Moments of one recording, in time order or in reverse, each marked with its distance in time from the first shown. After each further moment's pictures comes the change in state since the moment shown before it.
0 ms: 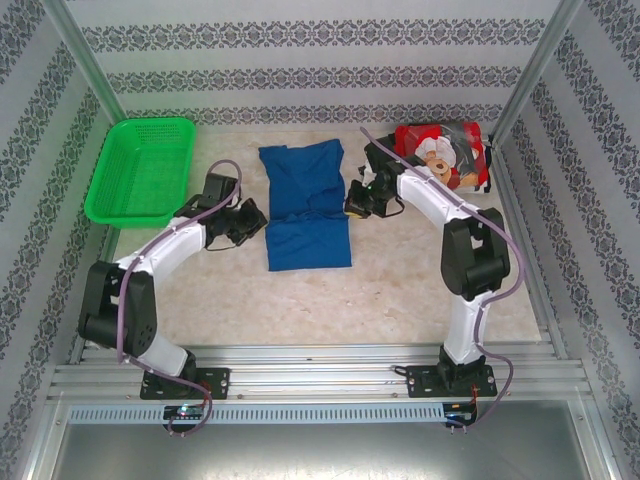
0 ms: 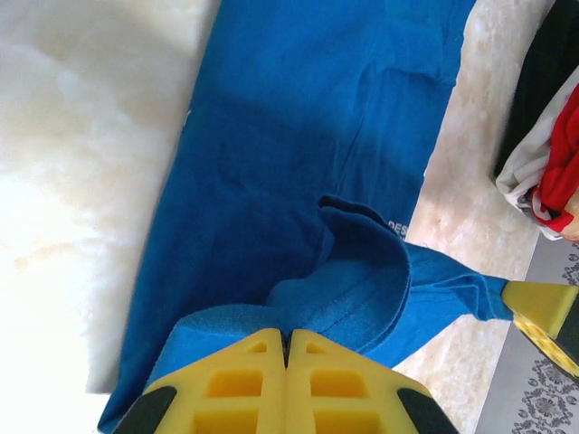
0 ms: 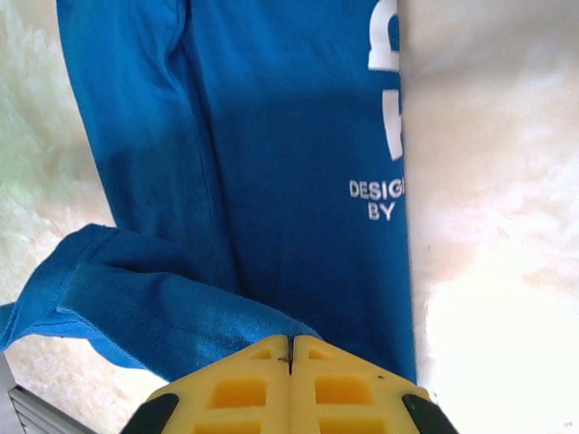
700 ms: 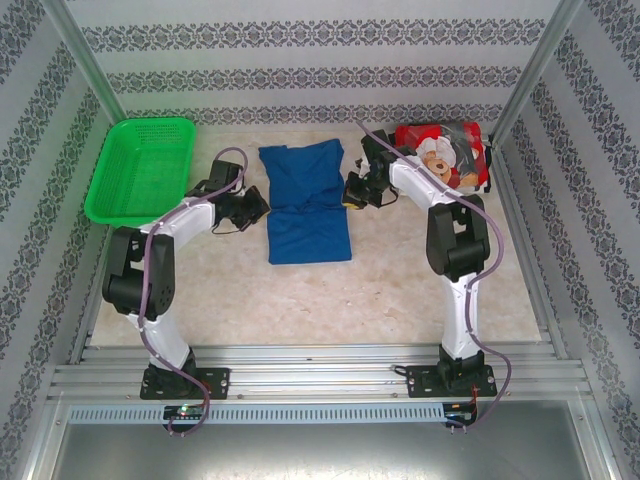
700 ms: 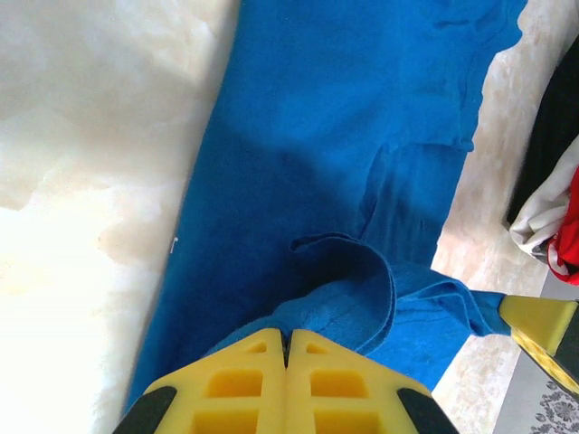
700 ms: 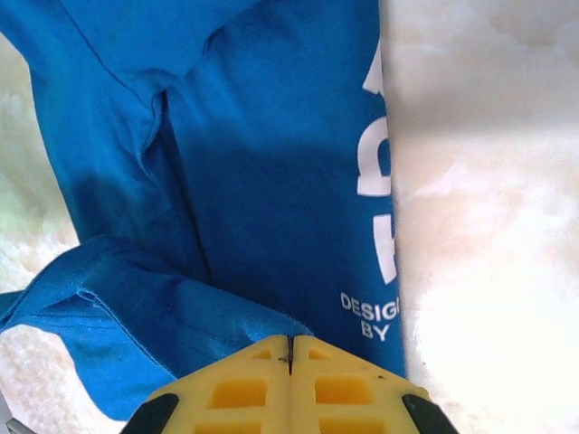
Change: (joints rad) left arm 0.050 0.241 0.163 0.048 0.037 0.041; right arm -0.030 0.205 0.213 -0.039 -0.013 -0.019
